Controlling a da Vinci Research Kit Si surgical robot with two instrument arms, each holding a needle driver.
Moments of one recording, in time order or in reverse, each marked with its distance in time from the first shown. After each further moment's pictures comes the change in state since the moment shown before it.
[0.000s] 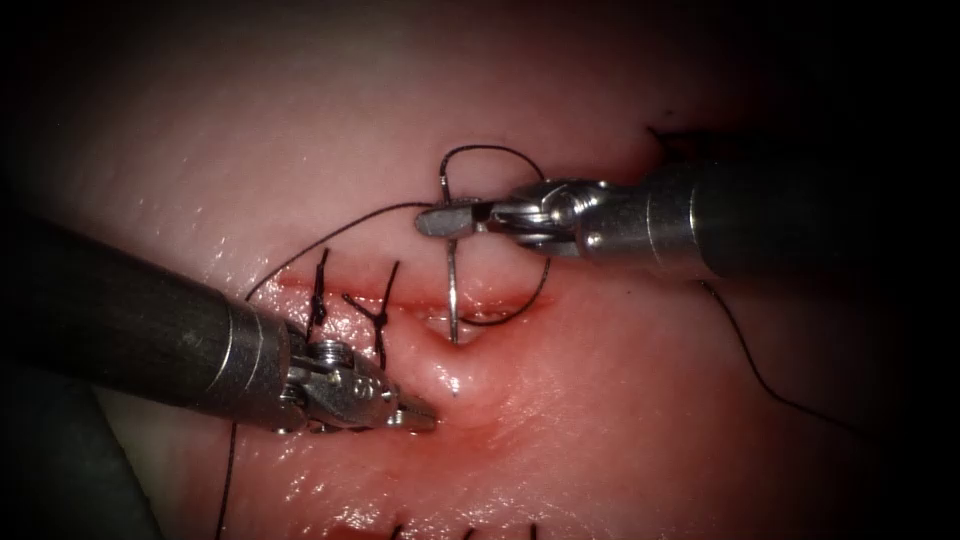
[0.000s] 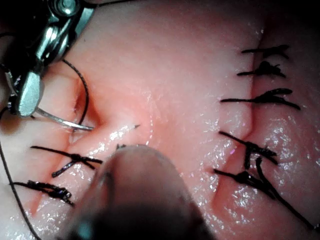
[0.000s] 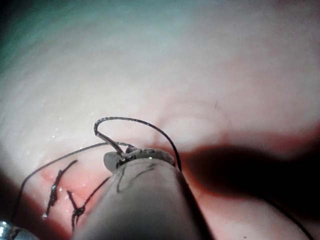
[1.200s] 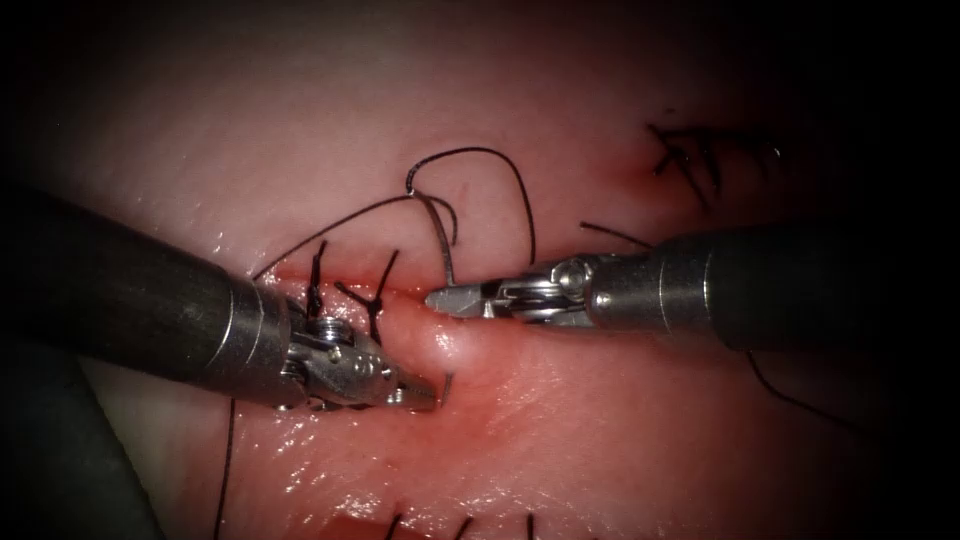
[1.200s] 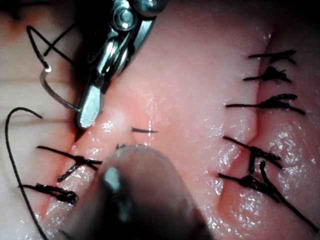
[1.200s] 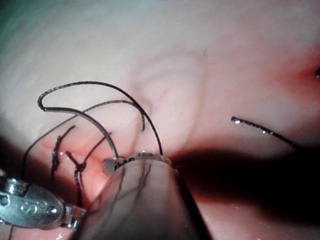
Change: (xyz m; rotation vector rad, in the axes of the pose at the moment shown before) right arm 0.002 0.001 -0.002 -0.032 0.257 -0.155; left arm 0.000 0.000 0.000 -0.005 0.000 0.001
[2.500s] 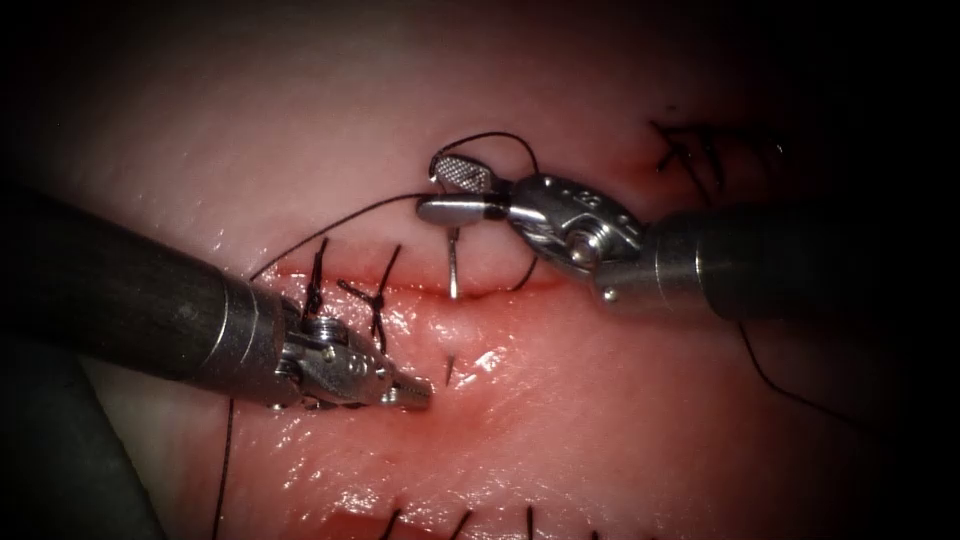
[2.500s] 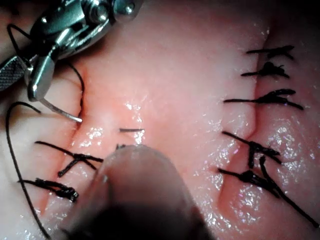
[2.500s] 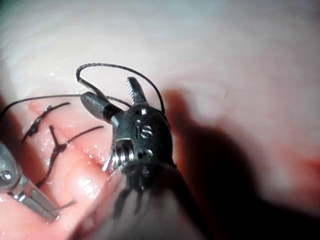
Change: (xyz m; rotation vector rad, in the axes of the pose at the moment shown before) right arm 0.009 0.000 0.001 -0.045 0.342 -0.799; left arm 0.000 0.000 0.000 0.000 0.002 0.001
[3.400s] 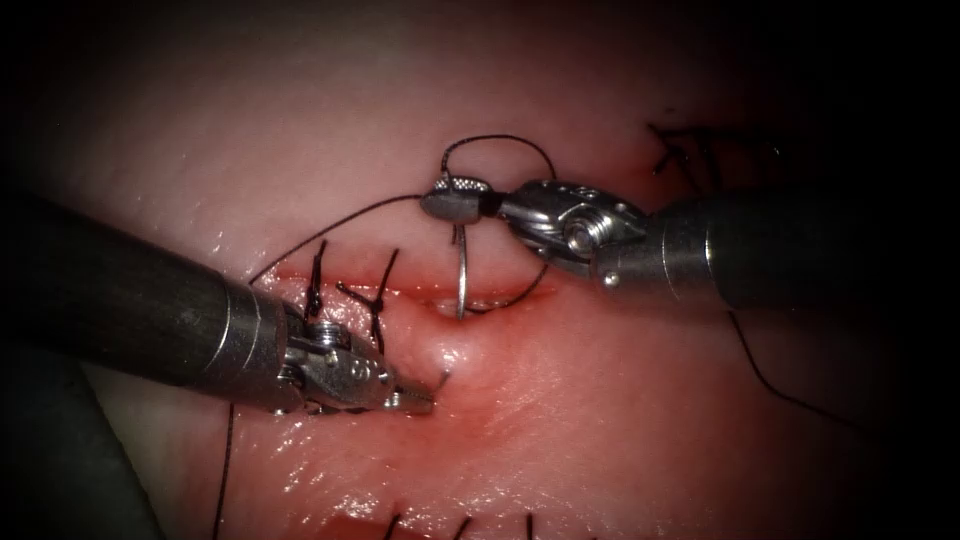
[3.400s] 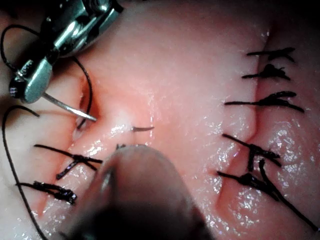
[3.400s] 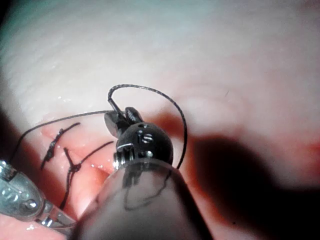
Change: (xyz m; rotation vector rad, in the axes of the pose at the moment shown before) right arm -0.003 -0.005 -0.002 -0.035 -0.321 0.526; left arm 0.000 0.000 0.000 0.000 0.001 0.000
